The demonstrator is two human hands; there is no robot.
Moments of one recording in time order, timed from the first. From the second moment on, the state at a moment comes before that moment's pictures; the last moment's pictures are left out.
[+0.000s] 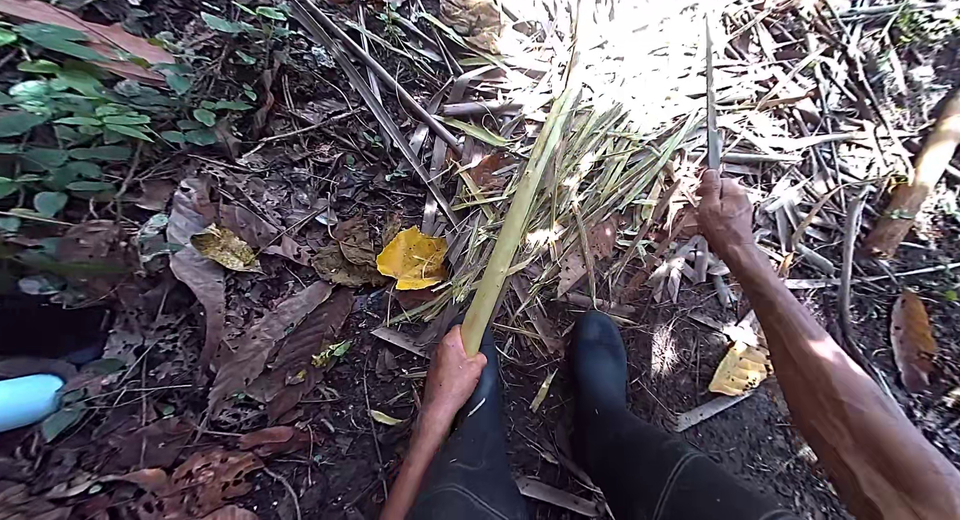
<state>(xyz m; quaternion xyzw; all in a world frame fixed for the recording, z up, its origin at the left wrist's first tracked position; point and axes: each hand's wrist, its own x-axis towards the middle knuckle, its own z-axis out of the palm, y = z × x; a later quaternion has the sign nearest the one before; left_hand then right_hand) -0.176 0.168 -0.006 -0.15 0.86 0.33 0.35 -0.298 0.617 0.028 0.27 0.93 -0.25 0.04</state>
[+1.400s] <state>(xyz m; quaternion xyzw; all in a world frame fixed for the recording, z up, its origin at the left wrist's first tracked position) -0.171 0.171 -0.007 -0.14 0.88 0.28 0.35 -0.282 0.578 0.024 -0.08 0.98 -0.04 0.16</state>
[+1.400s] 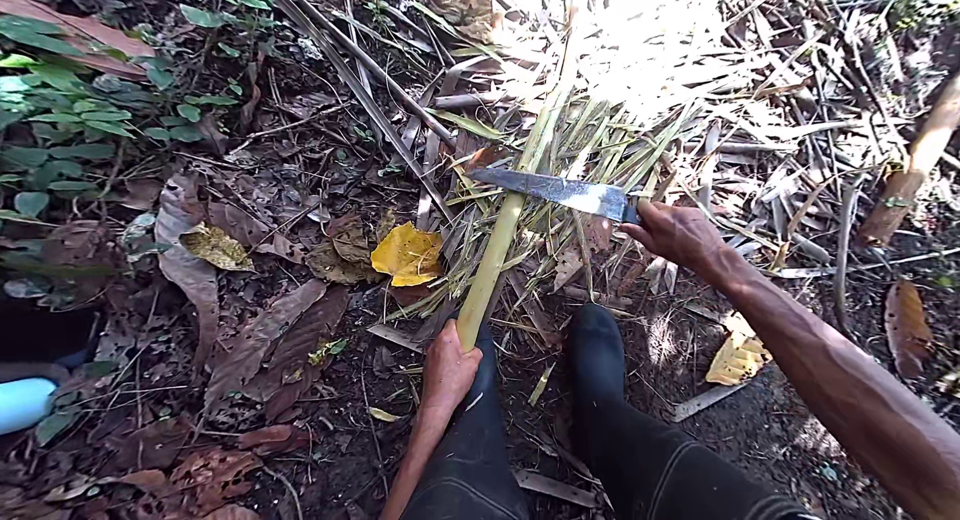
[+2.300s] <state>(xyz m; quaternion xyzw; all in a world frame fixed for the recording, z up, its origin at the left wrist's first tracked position) -0.168 0.175 -0.005 -0.15 0.89 0.26 0.33 -0.246 0.555 0.045 -0.04 0.98 -0.08 0.15</state>
